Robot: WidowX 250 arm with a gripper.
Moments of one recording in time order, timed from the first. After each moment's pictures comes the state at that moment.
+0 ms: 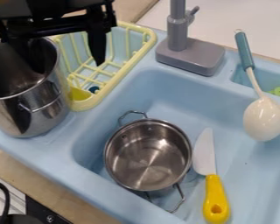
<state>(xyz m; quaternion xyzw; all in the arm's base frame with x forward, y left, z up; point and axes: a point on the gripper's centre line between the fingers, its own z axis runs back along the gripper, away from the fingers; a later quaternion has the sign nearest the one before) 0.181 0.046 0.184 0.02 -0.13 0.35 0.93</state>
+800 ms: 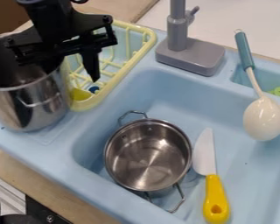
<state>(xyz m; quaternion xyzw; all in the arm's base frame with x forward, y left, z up) 0.195 0.054 0.150 -0.03 -0.13 0.35 0.93</state>
